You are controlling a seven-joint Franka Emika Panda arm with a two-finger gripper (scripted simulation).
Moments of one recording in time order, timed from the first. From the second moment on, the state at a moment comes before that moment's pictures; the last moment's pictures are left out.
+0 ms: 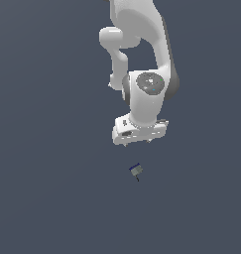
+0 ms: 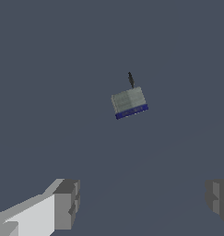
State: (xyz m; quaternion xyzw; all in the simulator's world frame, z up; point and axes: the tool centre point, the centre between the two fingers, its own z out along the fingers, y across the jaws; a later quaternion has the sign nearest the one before) arm 0.019 0.071 0.145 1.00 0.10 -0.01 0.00
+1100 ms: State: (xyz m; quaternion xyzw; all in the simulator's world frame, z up) arm 0.097 0.082 0.066 0.97 0.24 0.00 0.00
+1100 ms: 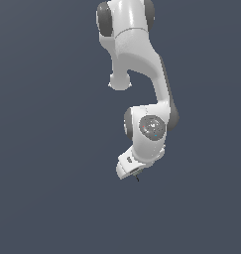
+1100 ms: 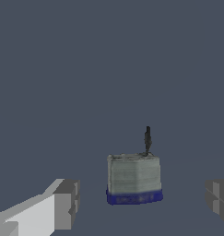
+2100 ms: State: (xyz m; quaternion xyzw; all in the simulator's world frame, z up) arm 0.098 0.082 0.013 0.97 0.25 0.00 0.00
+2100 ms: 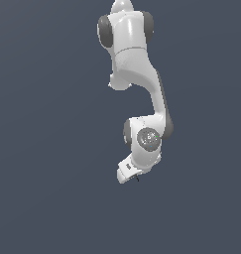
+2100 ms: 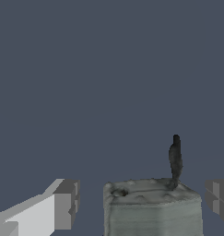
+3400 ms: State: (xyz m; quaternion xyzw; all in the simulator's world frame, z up) arm 0.087 0.061 0.017 0.97 0.25 0.00 0.00
